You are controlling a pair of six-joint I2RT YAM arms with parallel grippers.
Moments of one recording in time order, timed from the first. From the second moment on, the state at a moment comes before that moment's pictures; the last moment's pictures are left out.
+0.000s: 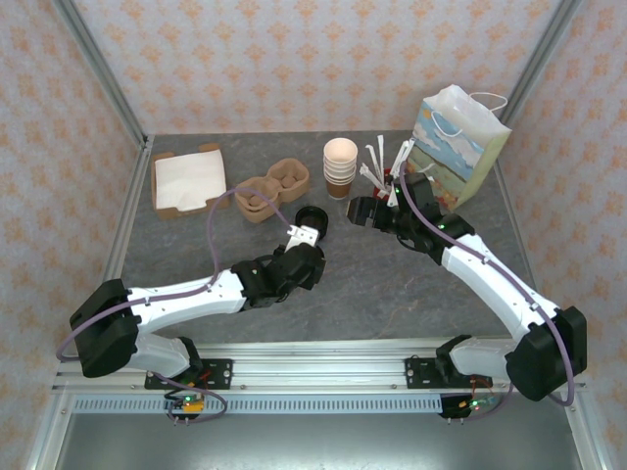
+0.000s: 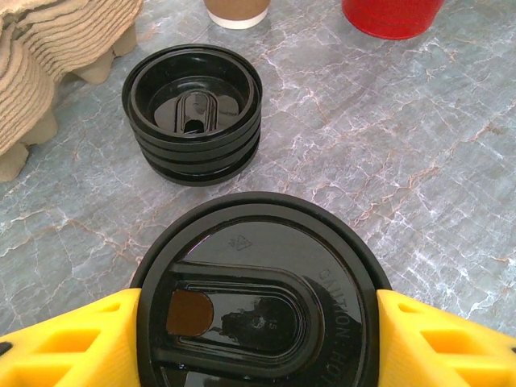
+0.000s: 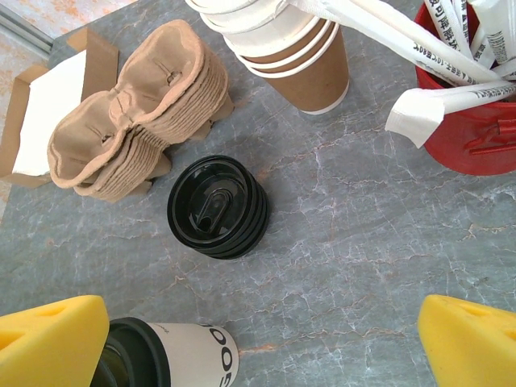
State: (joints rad) left arm -0.98 1.37 0.84 -0.33 -0.49 -0.49; right arm 0.46 1.23 1.02 -0.49 -0.11 0.56
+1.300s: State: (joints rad) left arm -1.00 1.44 0.92 -0.44 -0.53 -0.50; right arm 0.46 1.25 1.05 -0.52 -0.11 0.56
